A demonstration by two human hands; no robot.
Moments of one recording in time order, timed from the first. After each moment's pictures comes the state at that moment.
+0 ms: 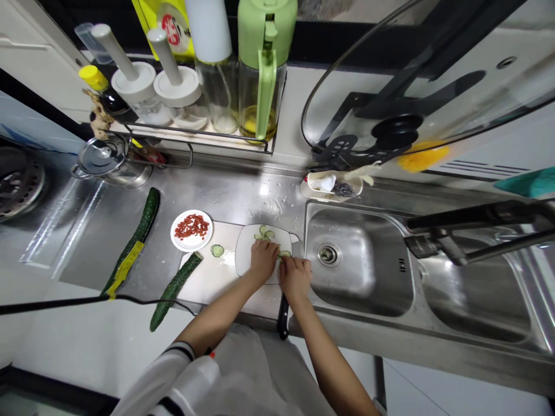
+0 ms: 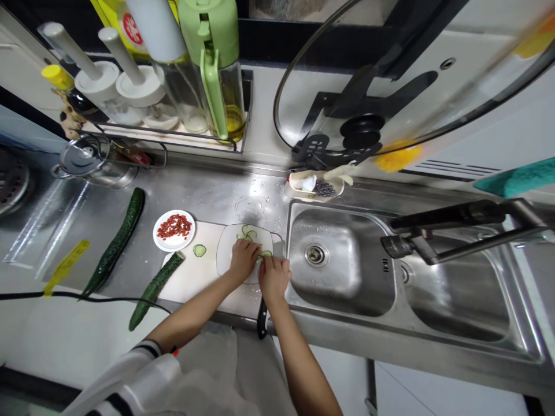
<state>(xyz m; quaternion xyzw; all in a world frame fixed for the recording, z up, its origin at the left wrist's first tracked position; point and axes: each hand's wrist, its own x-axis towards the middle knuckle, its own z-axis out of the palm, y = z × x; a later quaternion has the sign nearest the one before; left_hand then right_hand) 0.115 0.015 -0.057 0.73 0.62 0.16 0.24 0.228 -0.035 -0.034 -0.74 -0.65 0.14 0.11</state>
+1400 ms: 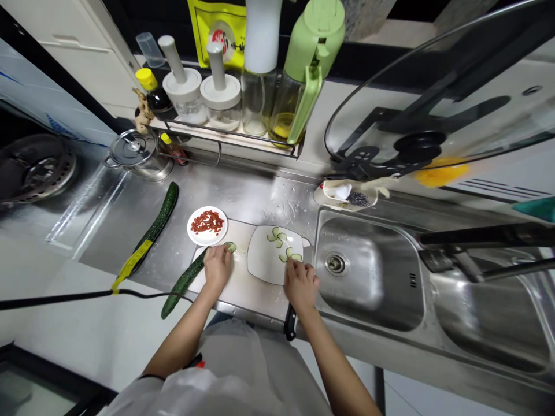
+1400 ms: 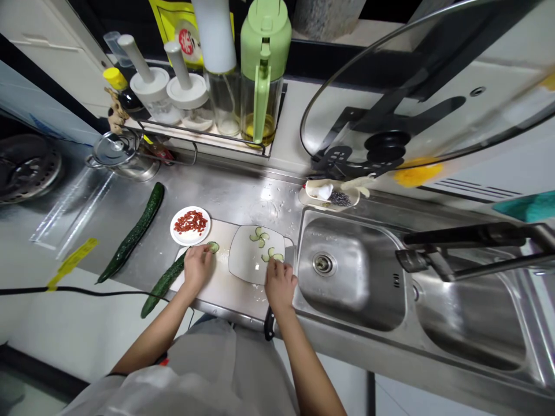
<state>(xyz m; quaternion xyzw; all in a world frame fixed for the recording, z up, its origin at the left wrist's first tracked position) -0.039 -0.031 -0.036 0.61 0.75 0.23 0.11 0.219 -0.052 -0.041 -0.67 -0.74 0.03 0.00</state>
